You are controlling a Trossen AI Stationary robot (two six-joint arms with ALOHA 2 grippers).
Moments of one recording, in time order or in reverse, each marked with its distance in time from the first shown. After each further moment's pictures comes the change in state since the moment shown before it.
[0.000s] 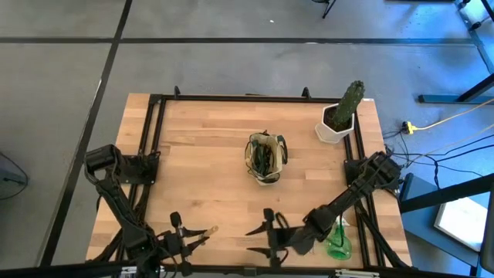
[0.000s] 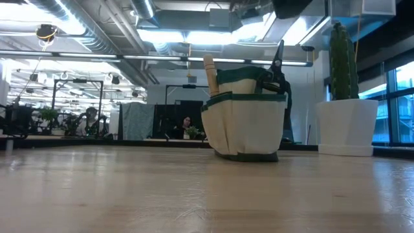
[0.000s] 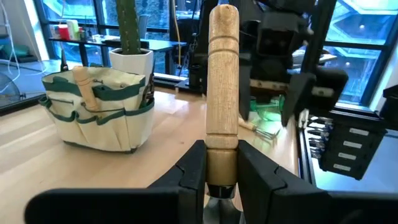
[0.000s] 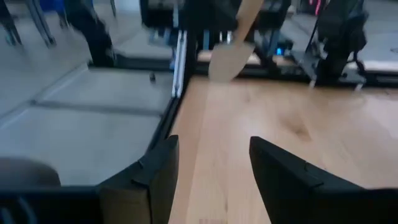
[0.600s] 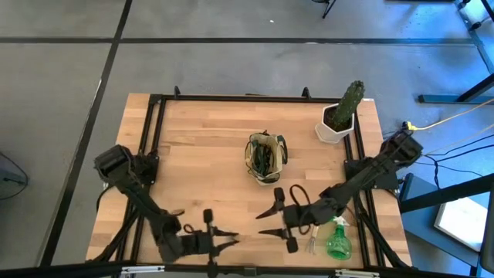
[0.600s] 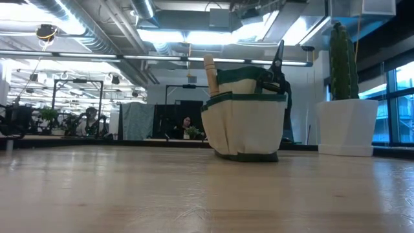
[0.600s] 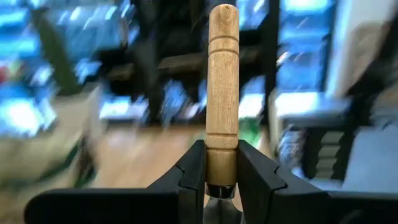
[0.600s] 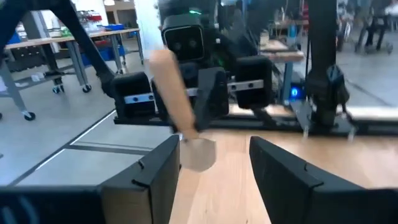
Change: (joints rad) left arm 0.239 0.064 0.000 0.751 0.401 0.824; right arm -0.066 -0.317 -0.223 0.127 -0.158 -0.067
